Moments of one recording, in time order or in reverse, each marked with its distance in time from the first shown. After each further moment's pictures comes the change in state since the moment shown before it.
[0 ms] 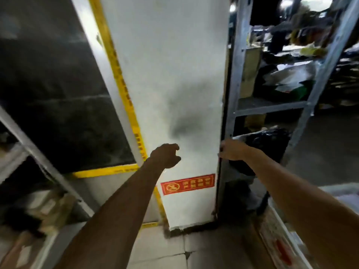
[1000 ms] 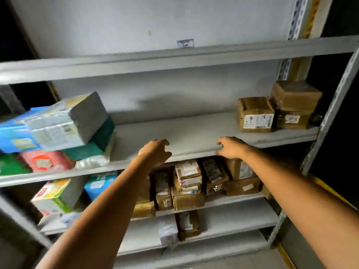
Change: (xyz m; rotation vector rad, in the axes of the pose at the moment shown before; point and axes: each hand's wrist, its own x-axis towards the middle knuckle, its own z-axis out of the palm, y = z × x) left_hand -0.626 -0.246 -0.055 -0.083 0.430 -1.578; right_hand -0.235 -0.632 0.125 -0.193 -0.267 -1.463
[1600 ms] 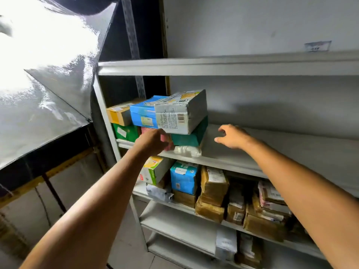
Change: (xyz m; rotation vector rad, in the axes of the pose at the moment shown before) left_hand -0.140 -0.236 -0.098 -0.043 0.308 -0.441; right_hand 0.044 -0.296 0.035 0.091 -0.007 -0.517
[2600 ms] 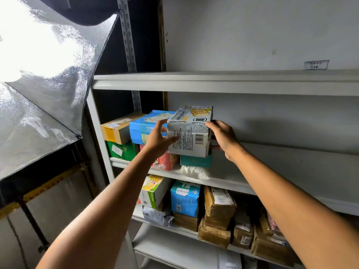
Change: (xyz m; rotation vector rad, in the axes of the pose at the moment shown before) left_hand 0.079 -0.013 -0.009 -0.884 0.118 0.038; right_hand 0.049 -0.082 0.009 1.032 0.293 -0.011
